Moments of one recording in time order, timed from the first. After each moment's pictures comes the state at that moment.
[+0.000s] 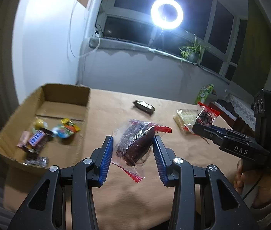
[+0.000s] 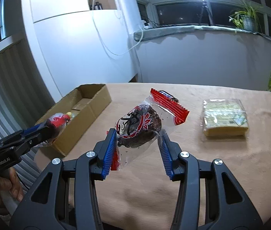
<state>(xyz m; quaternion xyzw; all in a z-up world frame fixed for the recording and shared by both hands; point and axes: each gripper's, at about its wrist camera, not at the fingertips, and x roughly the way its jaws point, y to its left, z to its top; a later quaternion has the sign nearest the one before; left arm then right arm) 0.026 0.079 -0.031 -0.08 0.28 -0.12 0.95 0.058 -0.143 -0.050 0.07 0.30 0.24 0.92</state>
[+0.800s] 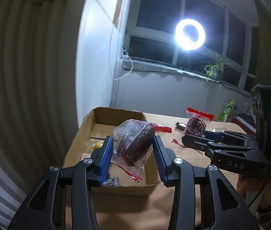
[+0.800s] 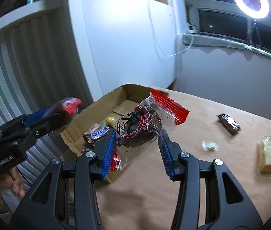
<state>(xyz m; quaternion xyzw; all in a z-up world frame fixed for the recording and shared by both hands) 0.005 0.182 -0.017 -0.07 0.22 -0.04 0.97 0.076 0.016 -0.028 -0.01 0.29 0.33 0.90</state>
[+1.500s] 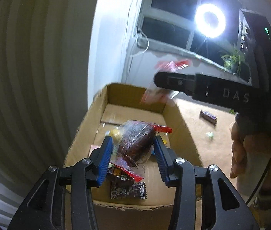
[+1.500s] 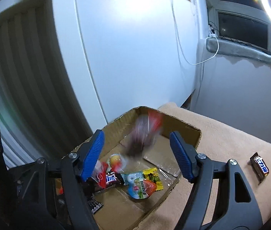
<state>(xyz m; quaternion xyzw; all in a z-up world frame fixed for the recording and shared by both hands) 0.067 0.206 -0.062 -0.09 0.29 -0.02 0.95 0.164 0.087 -0.021 -0.01 0.27 0.37 0.89</state>
